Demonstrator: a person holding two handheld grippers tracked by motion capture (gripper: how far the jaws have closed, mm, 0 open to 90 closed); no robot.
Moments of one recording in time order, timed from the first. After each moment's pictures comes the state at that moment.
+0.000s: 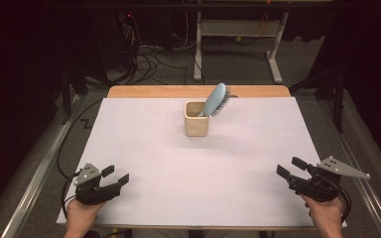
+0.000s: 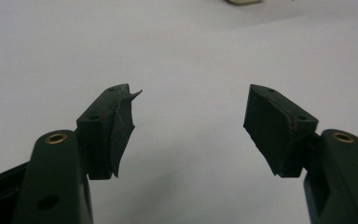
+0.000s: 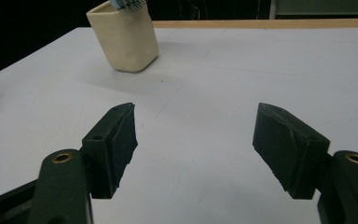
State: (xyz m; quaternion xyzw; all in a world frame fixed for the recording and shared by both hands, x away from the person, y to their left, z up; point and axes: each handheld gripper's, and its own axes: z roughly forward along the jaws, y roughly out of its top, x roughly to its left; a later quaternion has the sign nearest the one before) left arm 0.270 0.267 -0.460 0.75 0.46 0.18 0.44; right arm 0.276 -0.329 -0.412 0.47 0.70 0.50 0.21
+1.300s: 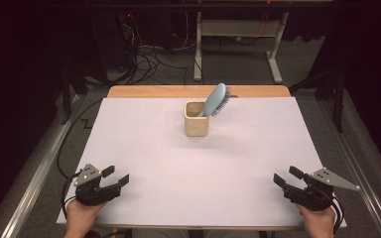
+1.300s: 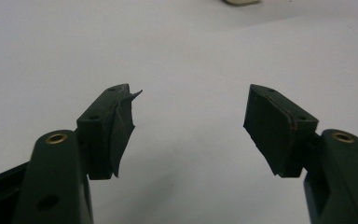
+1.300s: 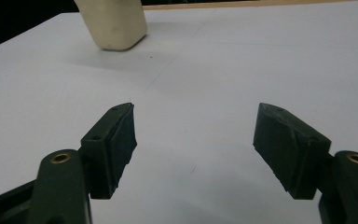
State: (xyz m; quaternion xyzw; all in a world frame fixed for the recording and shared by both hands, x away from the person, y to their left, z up) left arm 0.268 0.265 -0.460 0.75 0.46 0.18 0.44; right arm 0.266 -0.327 -0.447 0.48 0.70 0.48 0.22
